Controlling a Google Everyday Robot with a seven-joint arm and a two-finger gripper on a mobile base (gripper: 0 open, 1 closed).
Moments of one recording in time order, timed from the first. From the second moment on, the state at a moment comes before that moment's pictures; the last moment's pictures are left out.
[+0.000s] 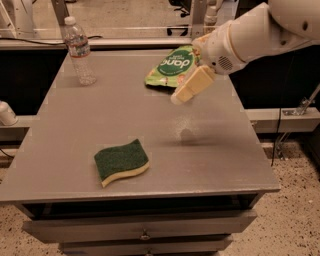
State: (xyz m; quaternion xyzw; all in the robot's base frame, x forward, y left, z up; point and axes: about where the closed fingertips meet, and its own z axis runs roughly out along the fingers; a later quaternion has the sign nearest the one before) arm 0.589 -0.063 0.946 -0.57 0.71 0.12 0.40
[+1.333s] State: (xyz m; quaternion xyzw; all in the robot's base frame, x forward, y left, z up) arm 0.679 0.088 0.944 -0.57 0.65 0.21 0.46
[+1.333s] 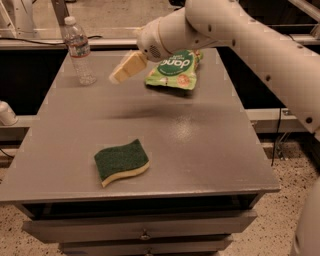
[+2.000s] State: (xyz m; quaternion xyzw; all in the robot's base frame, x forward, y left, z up) arm 0.709 0.146 0.944 -0.53 0.65 0.26 0.48
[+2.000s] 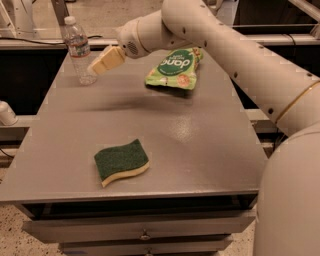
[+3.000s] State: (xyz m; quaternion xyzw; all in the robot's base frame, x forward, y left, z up) arm 0.758 0.211 0.950 -0.46 0.63 0.34 0.53
